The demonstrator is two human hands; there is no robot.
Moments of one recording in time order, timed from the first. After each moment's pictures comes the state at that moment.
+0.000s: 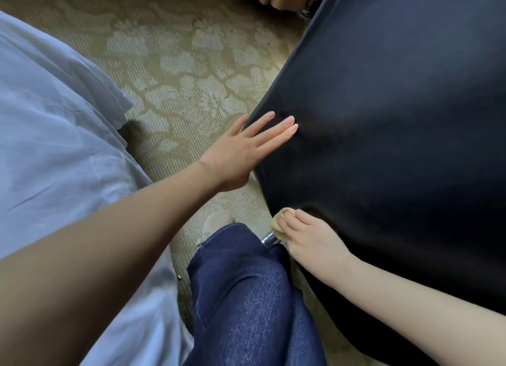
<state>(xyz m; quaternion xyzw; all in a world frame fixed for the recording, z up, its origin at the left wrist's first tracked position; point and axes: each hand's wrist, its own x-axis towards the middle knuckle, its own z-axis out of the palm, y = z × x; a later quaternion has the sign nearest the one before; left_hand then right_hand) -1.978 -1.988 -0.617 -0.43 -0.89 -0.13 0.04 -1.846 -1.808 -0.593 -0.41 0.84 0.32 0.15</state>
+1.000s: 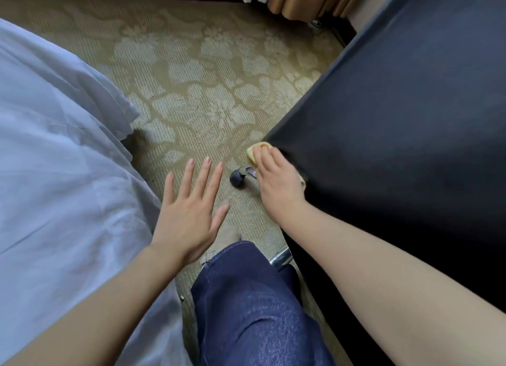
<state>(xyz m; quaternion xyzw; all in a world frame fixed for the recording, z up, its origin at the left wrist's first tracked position) -1.930 -2.049 -0.670 -0.14 -0.98 -0.16 -0.07 -1.983 -1.882 -0.628 -0.24 0.83 0.50 0.11</state>
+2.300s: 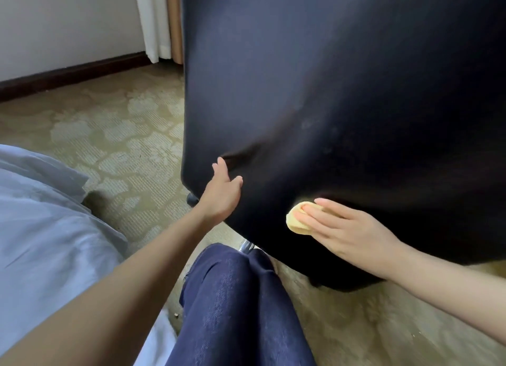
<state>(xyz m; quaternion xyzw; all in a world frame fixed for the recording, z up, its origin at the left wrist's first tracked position) -1.875 -1.925 -0.513 -0.09 -0.80 -0.53 -0.27 -1.723 -1.726 -0.463 -0.32 0.86 0.40 -0.02</state>
